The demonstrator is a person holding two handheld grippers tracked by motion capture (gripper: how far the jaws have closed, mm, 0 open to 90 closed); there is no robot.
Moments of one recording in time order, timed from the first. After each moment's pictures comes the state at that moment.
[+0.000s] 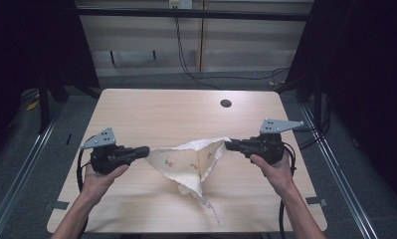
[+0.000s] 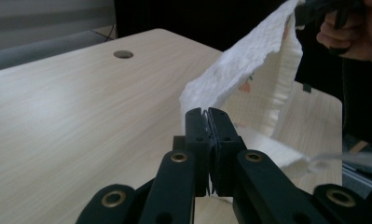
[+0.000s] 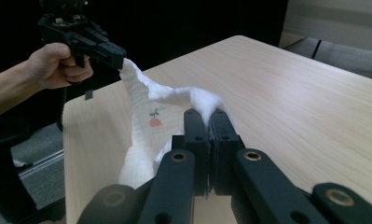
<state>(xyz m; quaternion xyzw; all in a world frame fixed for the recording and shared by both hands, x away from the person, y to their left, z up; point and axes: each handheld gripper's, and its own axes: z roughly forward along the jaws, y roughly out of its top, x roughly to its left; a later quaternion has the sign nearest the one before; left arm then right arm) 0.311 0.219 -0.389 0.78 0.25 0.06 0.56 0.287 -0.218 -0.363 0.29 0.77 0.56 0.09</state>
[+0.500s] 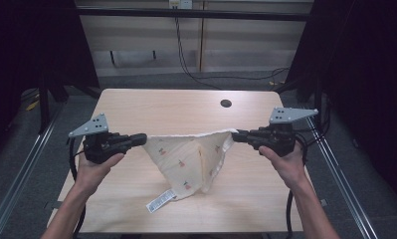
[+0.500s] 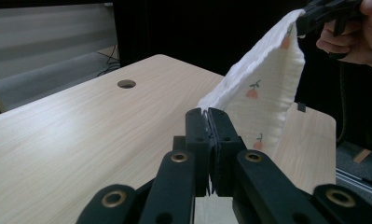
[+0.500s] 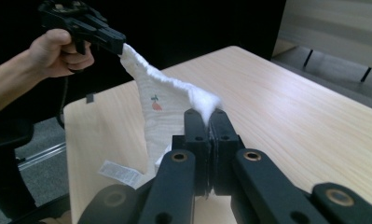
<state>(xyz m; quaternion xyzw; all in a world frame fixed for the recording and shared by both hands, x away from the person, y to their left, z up) 0.311 0.221 -0.348 0.78 0.23 0.09 0.58 0.282 -0.227 -0.320 0.28 0.78 0.55 0.11</state>
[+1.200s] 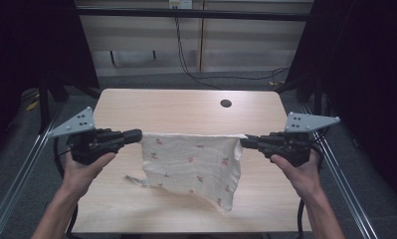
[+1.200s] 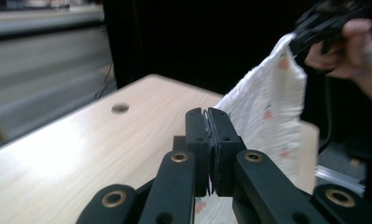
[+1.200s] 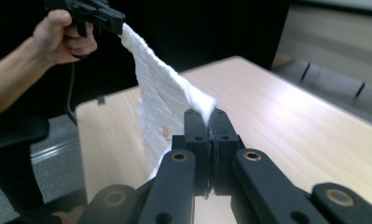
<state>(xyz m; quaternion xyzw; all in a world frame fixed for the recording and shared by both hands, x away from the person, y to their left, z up) 0.294 0.219 -0.315 0.78 0.20 0.10 0.59 0.248 -0.236 -0.300 0.26 0.78 0.56 0.12</state>
